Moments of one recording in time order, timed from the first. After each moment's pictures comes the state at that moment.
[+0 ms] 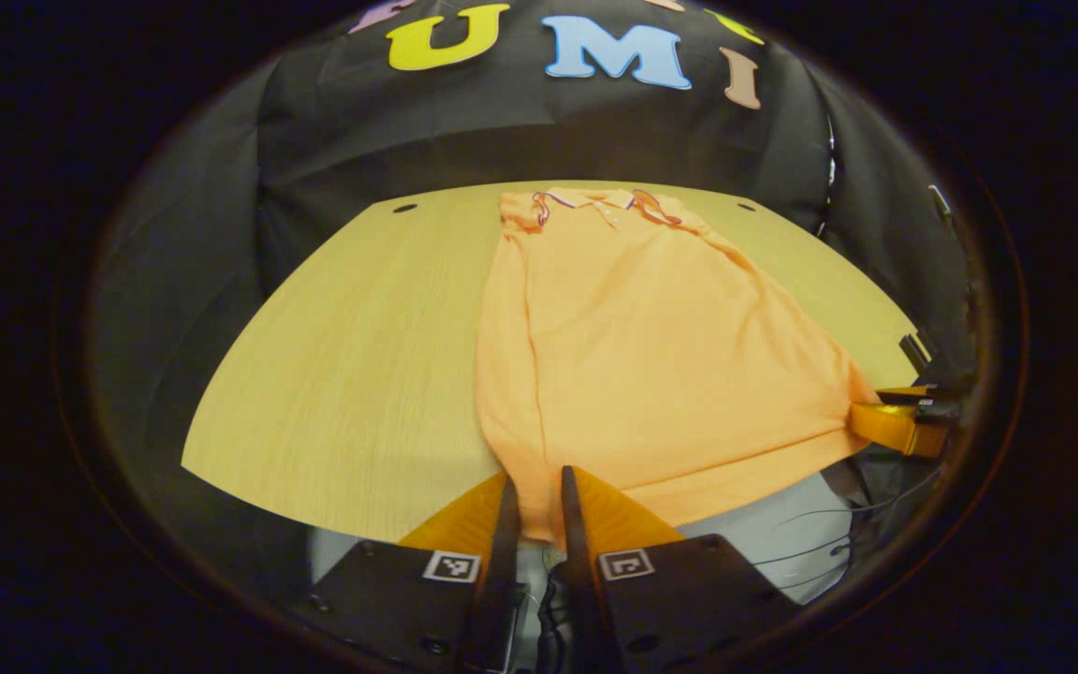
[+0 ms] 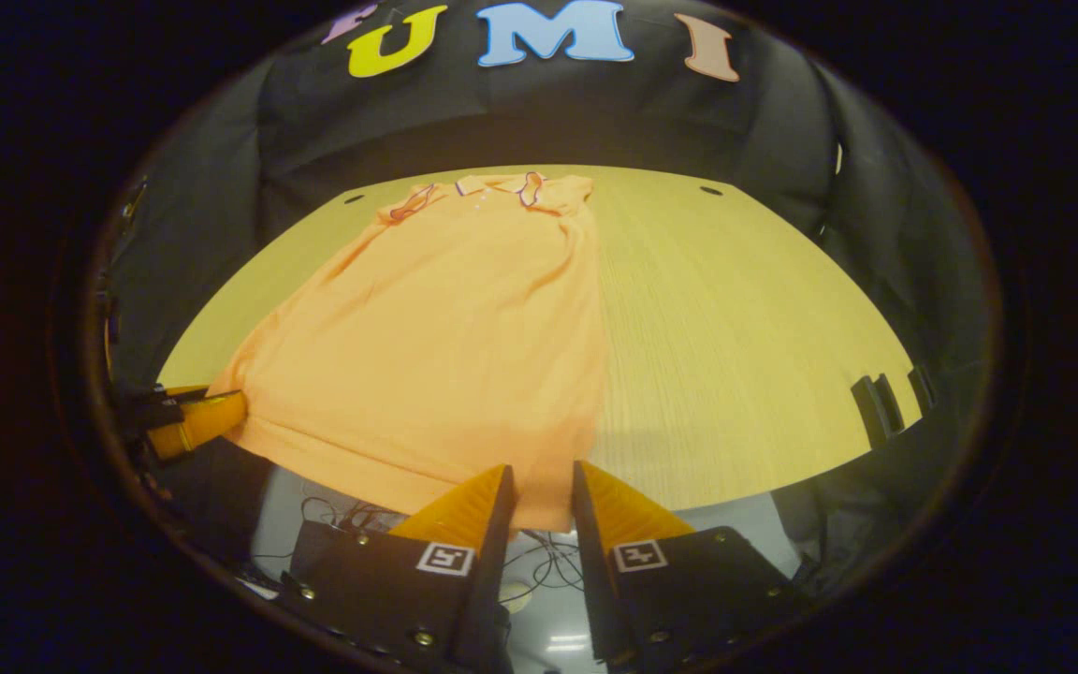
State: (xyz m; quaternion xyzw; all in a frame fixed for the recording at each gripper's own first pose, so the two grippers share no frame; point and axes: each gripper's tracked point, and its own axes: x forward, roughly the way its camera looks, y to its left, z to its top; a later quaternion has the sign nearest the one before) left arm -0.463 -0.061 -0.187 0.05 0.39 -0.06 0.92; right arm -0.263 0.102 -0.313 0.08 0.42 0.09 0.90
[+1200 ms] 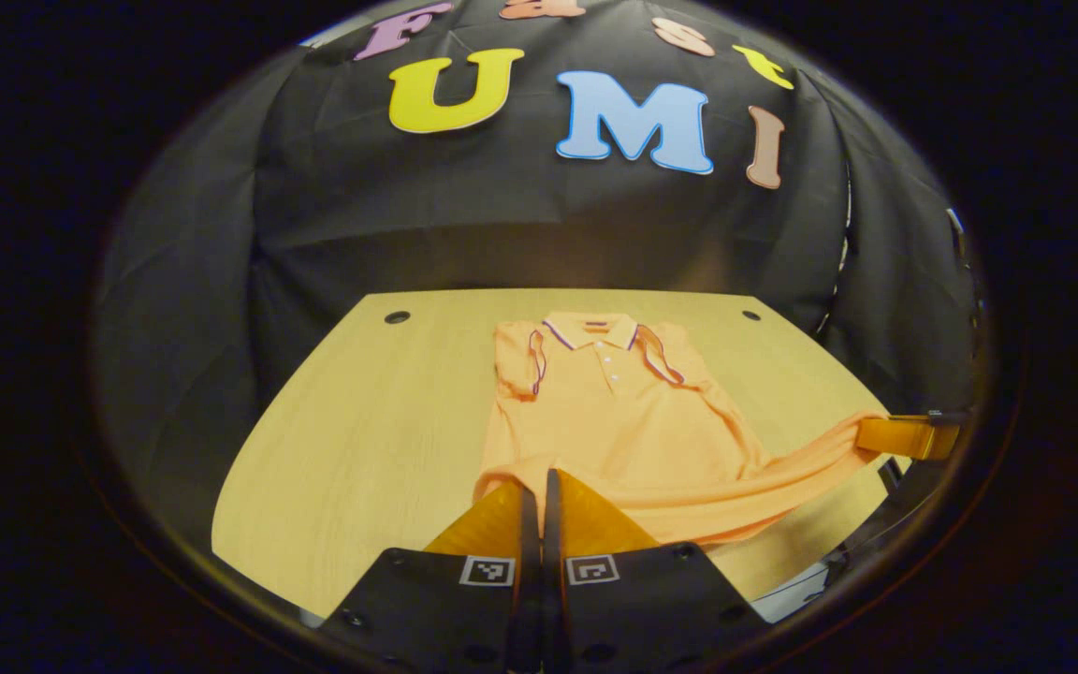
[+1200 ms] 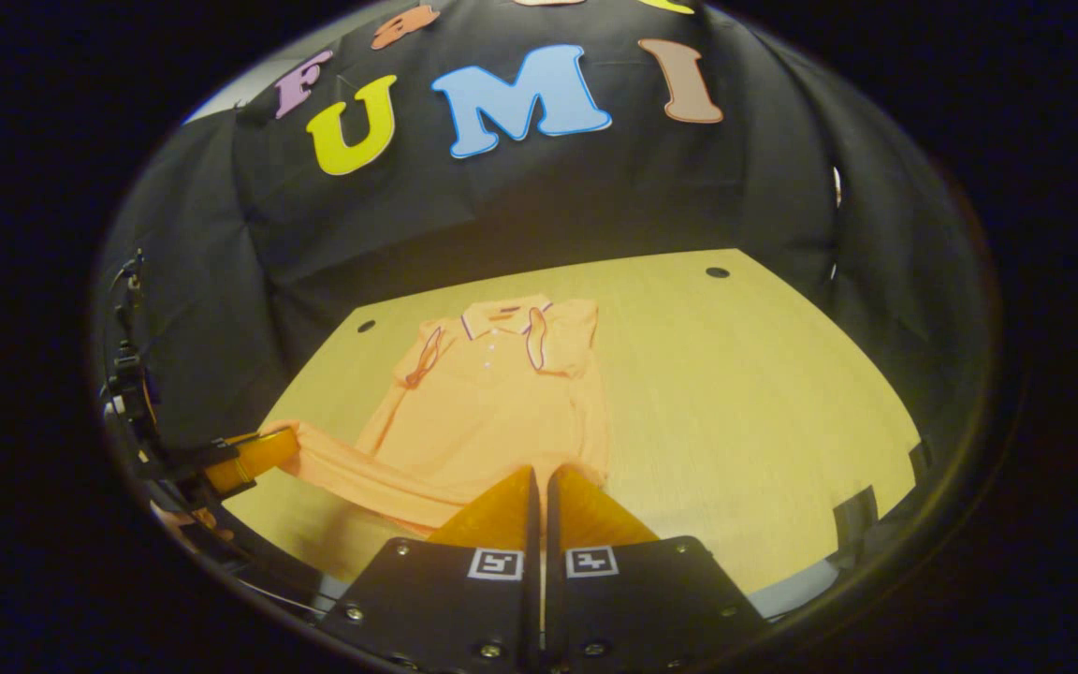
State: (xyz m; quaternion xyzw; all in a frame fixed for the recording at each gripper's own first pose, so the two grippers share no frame) left arm -0.296 -0.094 -0.049 0.01 0.28 -0.07 0.96; right arm -0.127 0.085 -0.171 0.17 0.31 0.10 0.93
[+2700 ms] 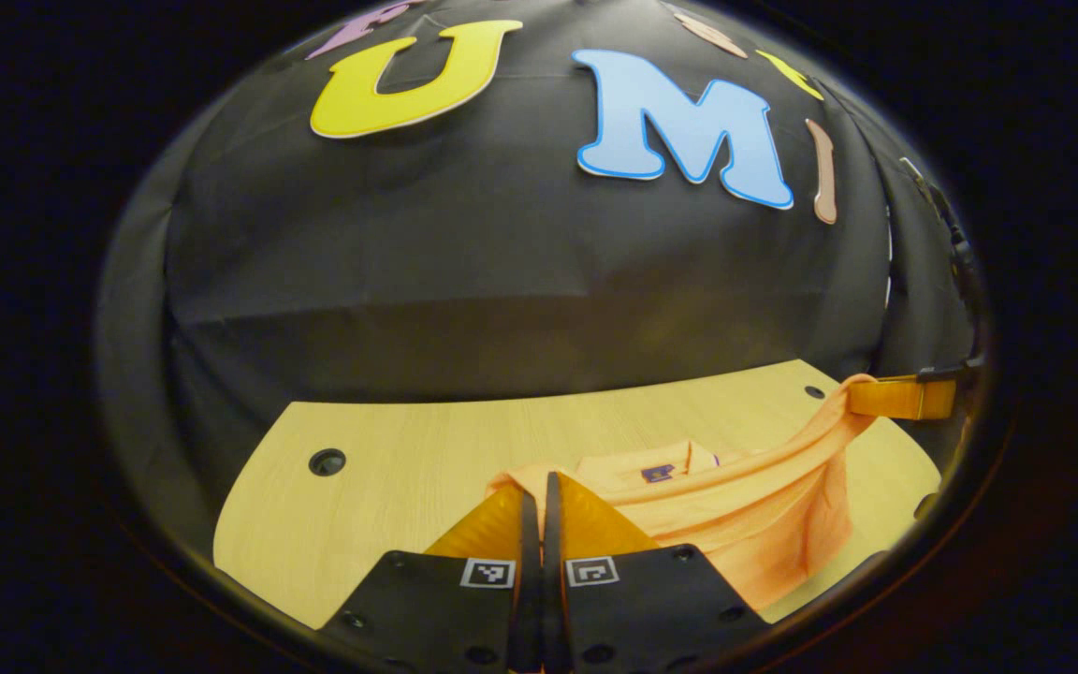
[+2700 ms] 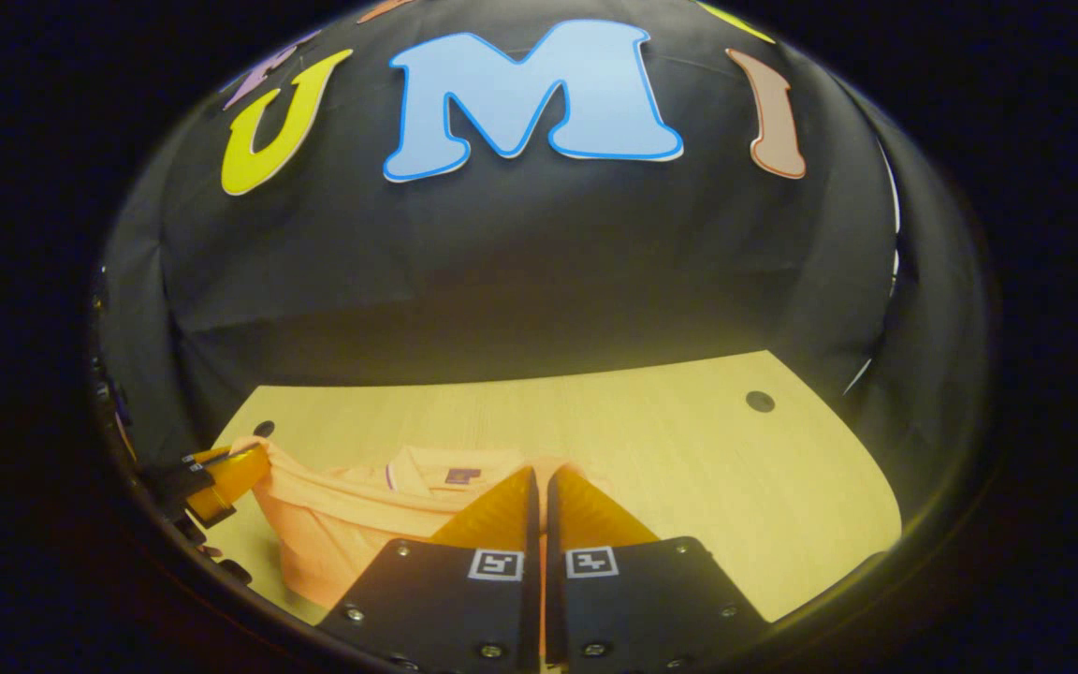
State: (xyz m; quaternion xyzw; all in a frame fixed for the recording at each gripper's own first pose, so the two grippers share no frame) left arm 0.044 -0.091 -0.054 0.03 0.21 -0.11 0.97; right arm 0.202 0.101 -0.149 0.11 0.27 0.02 0.96
